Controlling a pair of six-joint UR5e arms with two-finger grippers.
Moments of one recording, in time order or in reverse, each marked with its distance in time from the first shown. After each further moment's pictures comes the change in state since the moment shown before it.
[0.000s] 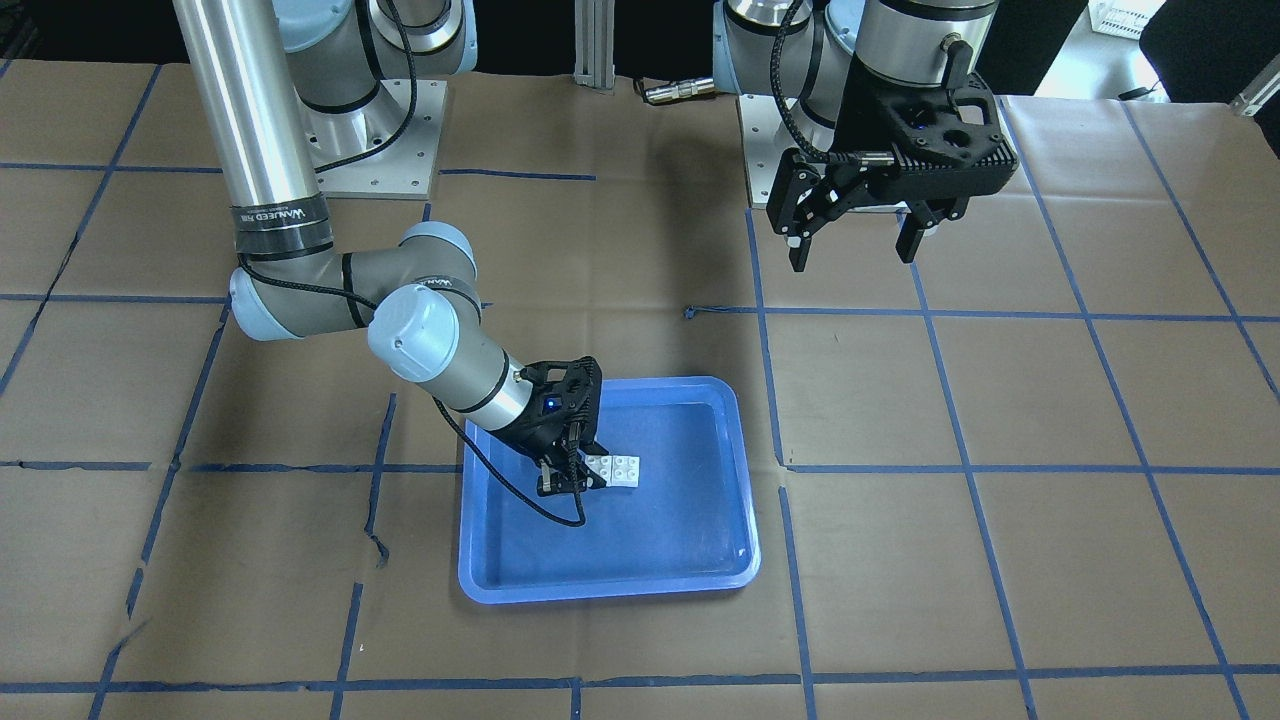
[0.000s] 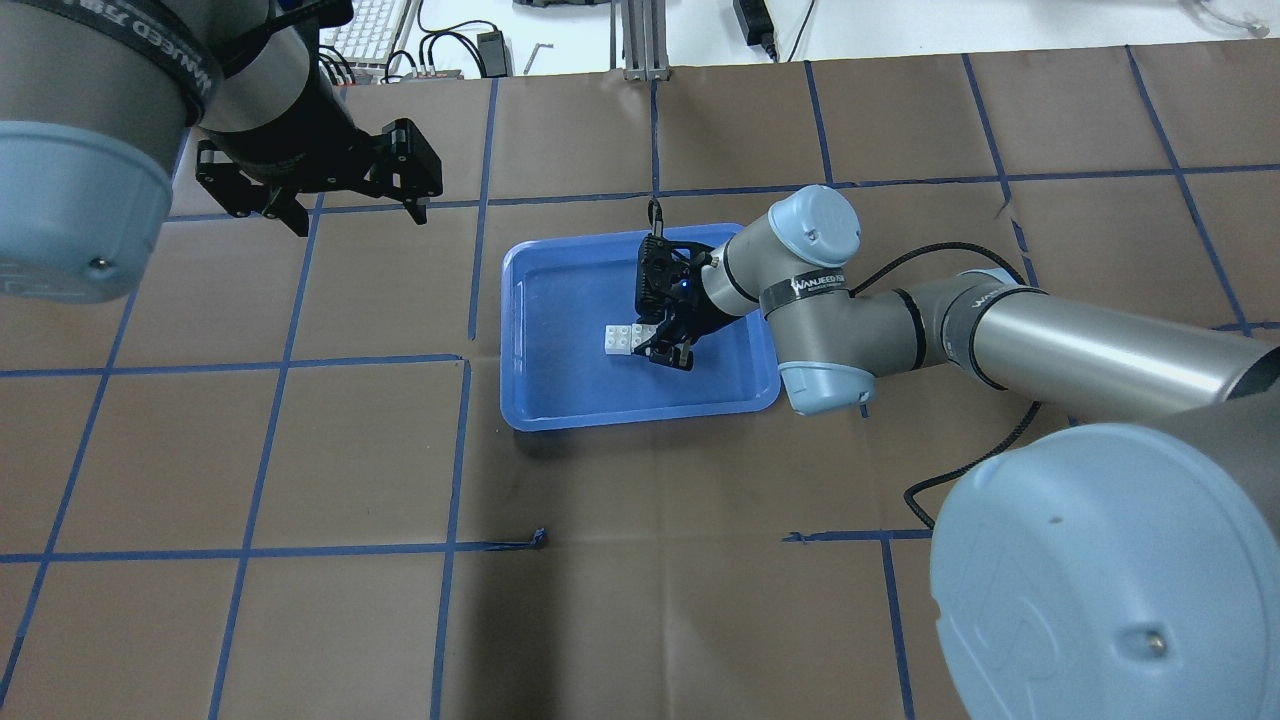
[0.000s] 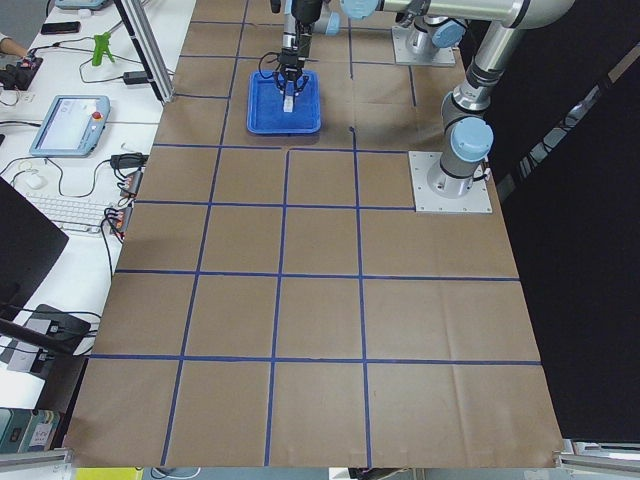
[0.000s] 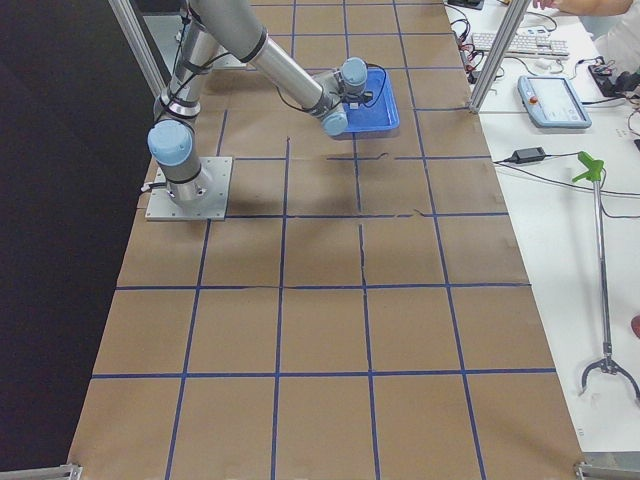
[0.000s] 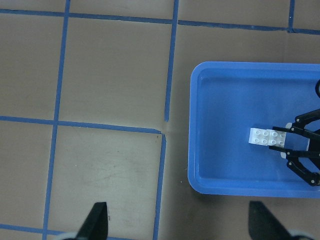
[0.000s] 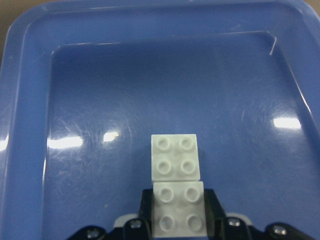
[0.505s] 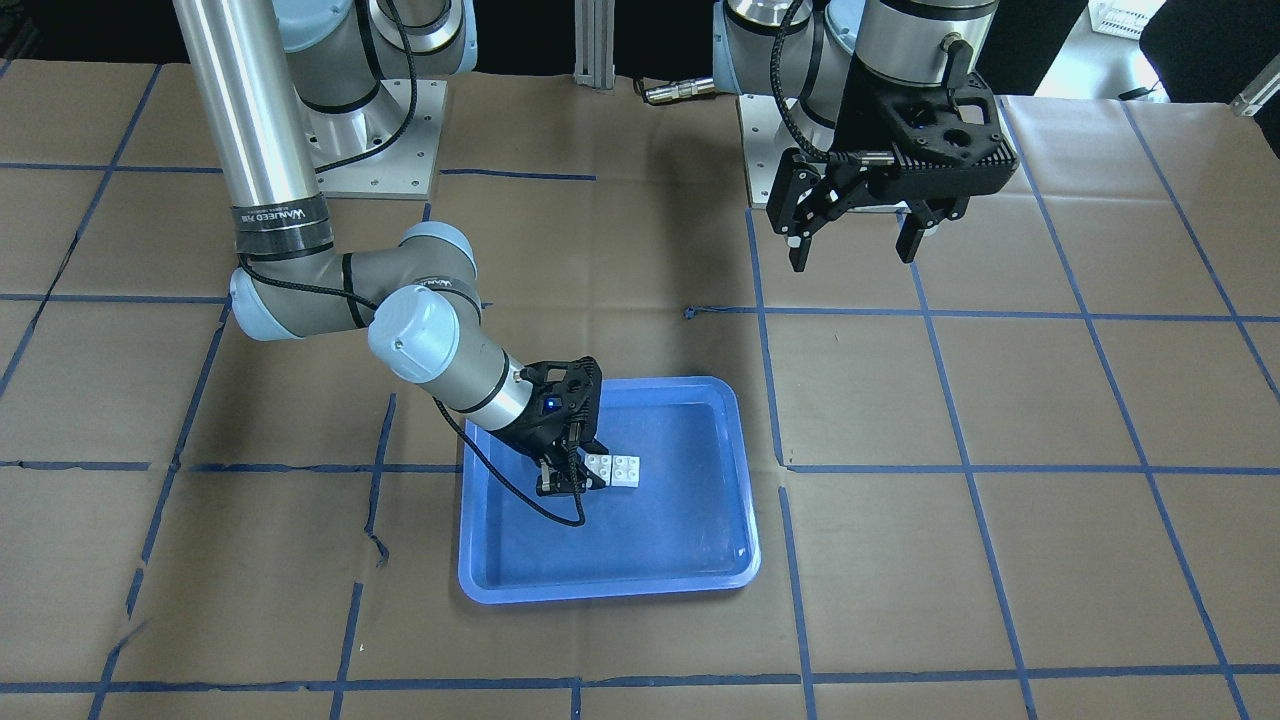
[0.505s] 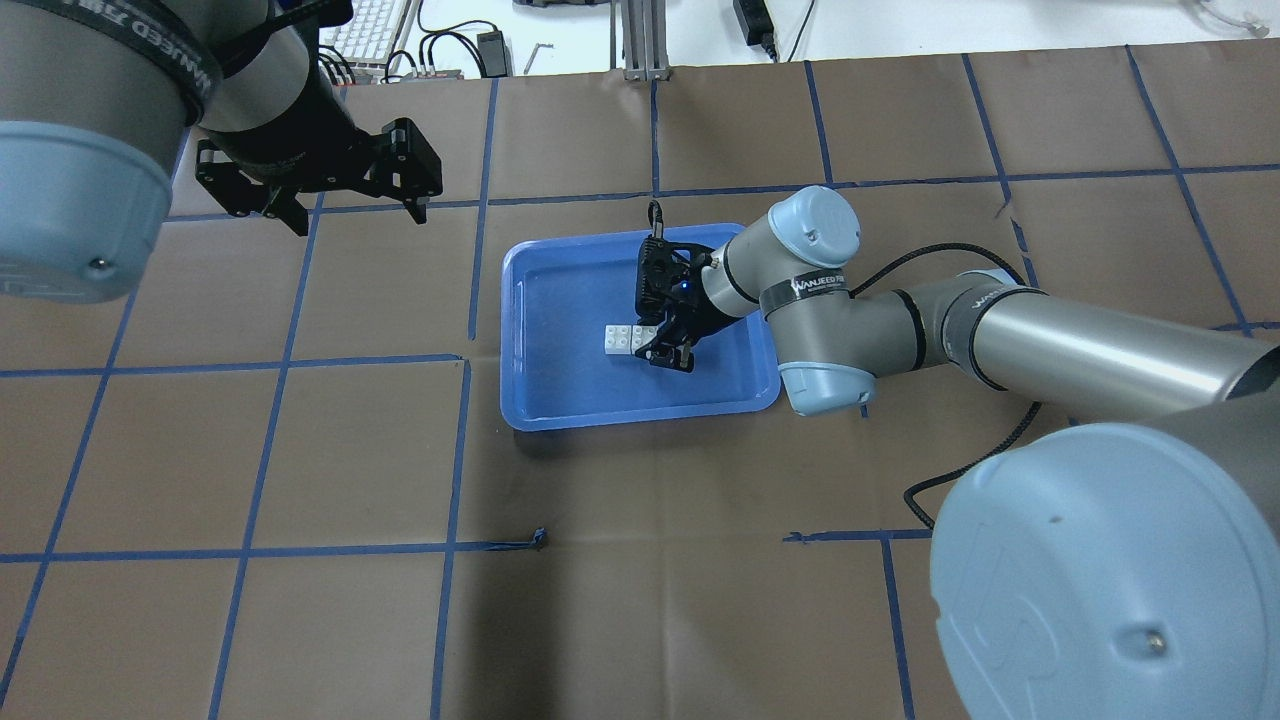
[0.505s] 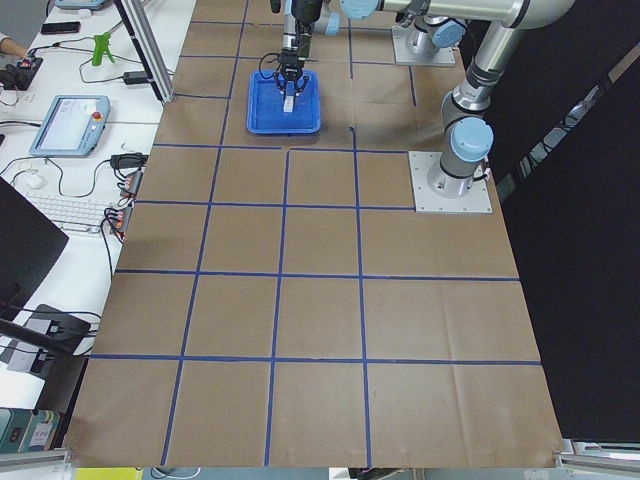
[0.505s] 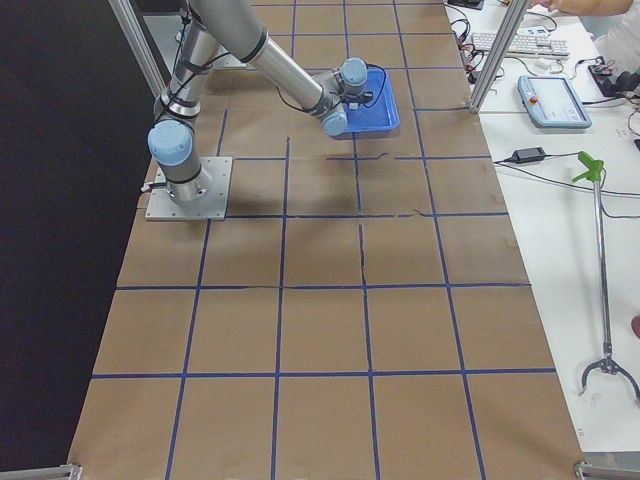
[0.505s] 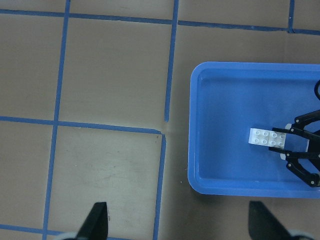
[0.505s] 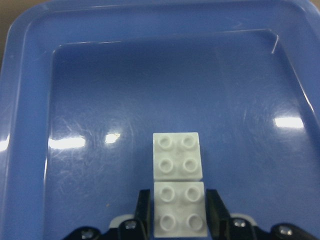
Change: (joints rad) left arm 0.000 0.000 0.000 0.000 0.000 0.000; right arm 0.000 0.000 0.001 0.002 0.000 0.001
